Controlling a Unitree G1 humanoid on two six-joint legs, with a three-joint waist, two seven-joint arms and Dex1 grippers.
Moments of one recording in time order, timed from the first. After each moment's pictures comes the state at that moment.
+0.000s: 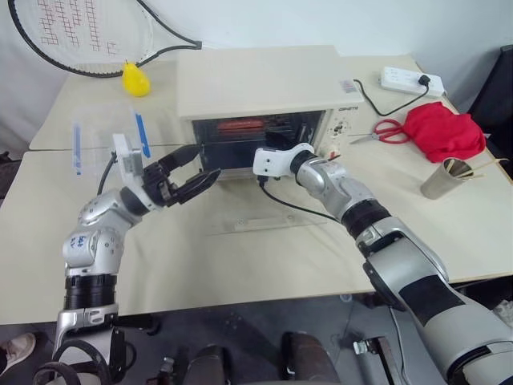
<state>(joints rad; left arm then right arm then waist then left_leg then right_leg) -0.59 0.48 0.22 0.13 -0.68 0.36 -0.95 -1.17 -0.26 0.48 1.03 -0.70 -0.30 0.00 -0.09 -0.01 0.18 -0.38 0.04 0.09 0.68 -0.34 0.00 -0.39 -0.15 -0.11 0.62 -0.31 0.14</state>
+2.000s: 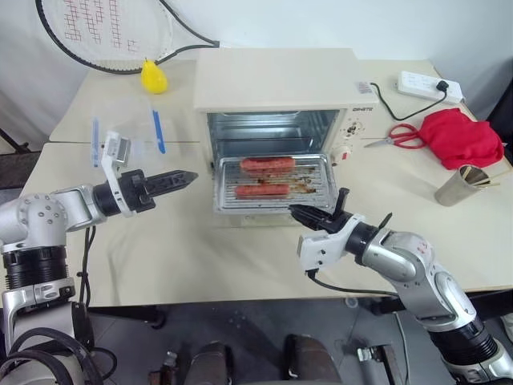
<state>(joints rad) -0.69 0.71 0.36 0.20 -0.89 1.40 -0.81 -0.28 -0.64 0.23 -0.39 -0.56 -0.19 0.59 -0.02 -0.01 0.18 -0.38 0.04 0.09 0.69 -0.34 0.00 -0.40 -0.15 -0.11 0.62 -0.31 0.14</state>
